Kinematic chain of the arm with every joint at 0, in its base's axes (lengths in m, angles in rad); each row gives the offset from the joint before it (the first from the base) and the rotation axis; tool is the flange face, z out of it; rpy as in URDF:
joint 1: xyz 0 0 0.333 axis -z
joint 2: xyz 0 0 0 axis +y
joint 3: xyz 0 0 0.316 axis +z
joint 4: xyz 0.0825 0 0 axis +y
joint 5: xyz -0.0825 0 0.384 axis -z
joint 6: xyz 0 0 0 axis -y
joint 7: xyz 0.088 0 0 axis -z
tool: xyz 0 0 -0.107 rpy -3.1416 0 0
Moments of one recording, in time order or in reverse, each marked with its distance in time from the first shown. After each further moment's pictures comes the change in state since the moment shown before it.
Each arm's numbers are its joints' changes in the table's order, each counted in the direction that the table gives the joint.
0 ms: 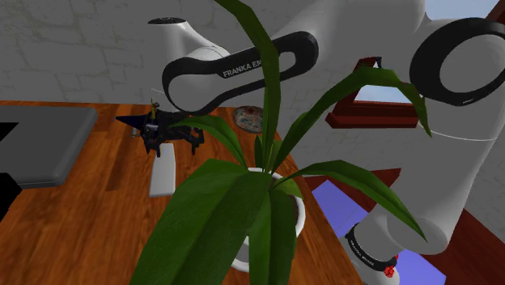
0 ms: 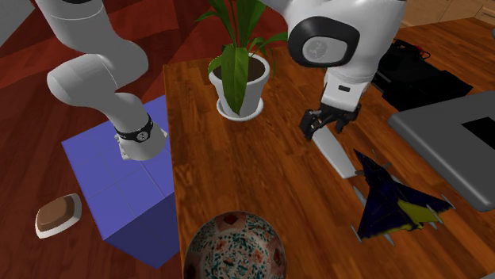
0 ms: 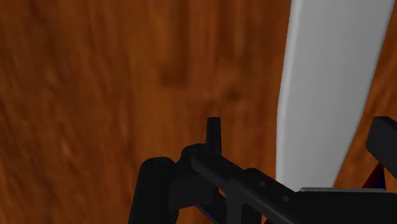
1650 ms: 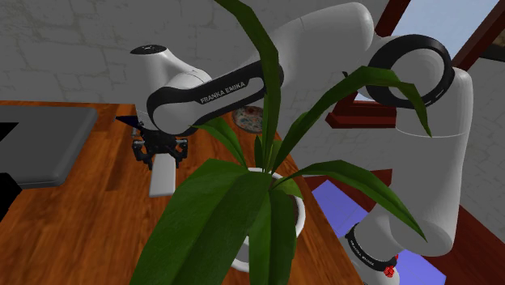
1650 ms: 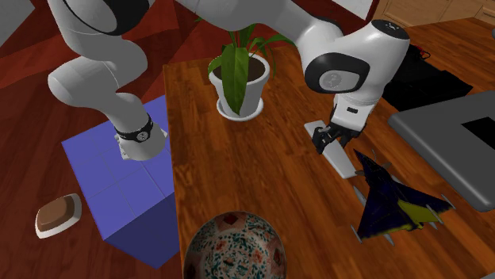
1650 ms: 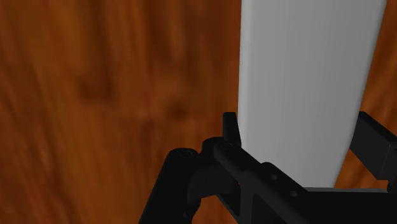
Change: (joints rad) arm -0.072 0.185 -0.037 -0.112 0.092 0.057 0.091
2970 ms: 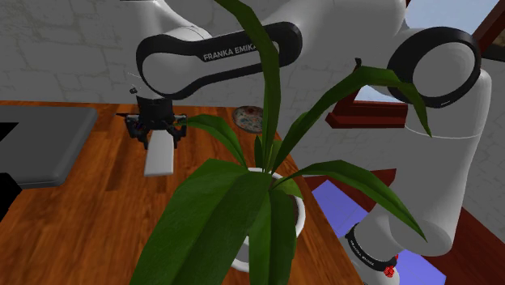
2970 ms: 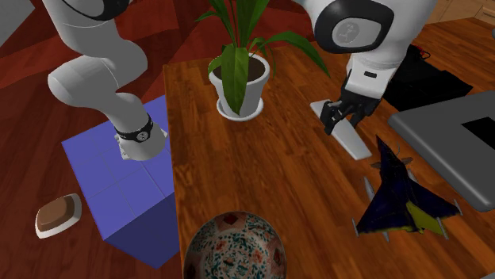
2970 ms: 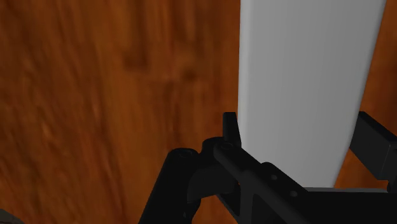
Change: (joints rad) arm 0.009 -0.081 0.026 -0.105 -0.048 -0.178 -0.028
